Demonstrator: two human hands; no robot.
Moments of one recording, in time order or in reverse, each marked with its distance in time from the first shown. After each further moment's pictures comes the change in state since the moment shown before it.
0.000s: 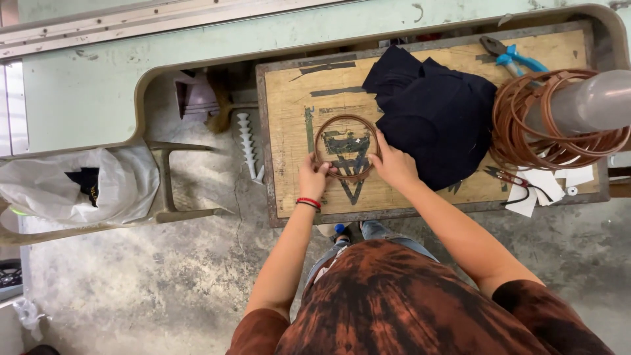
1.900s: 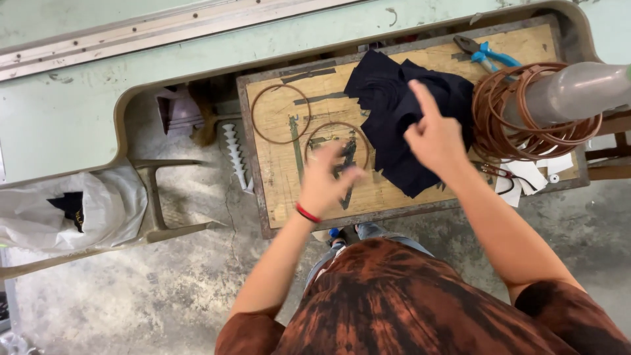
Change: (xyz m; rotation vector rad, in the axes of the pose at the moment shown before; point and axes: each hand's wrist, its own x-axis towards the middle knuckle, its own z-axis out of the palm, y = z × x) left_hand -0.076 0.124 0.067 0.648 -0.175 0.801; right_hand -0.050 -0.023 -0.163 0.229 0.396 0.053
